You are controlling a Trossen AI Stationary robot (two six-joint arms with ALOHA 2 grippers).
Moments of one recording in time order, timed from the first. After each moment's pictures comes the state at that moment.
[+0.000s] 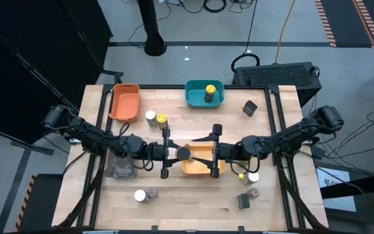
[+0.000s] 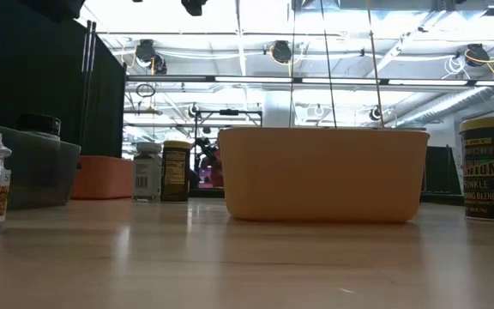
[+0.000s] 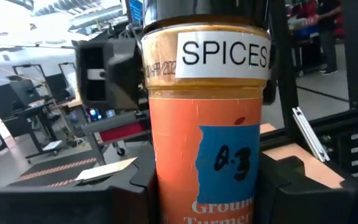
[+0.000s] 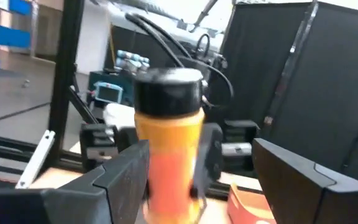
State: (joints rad) left arm -0.29 1.46 0.71 0.88 -0.22 0.30; right arm 0.33 1.45 0.82 0.82 0.34 -0.28
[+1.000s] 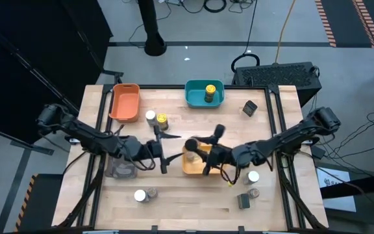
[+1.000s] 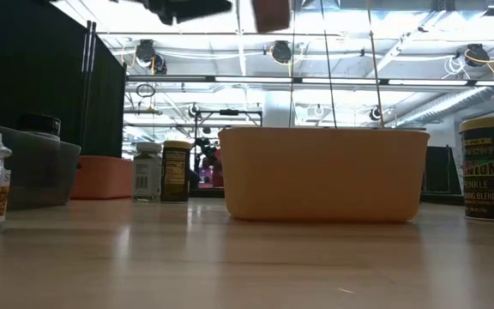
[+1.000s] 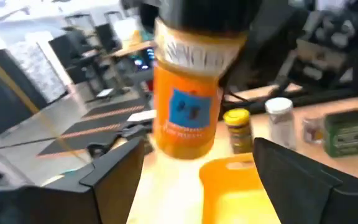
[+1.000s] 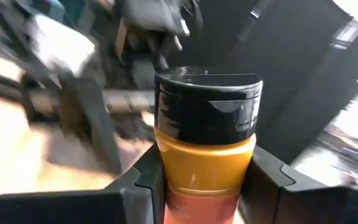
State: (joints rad) left arm -0.34 1.36 0.71 0.61 -0.55 0.27; right arm 0.39 1.49 0.95 0.51 0.75 -0.48
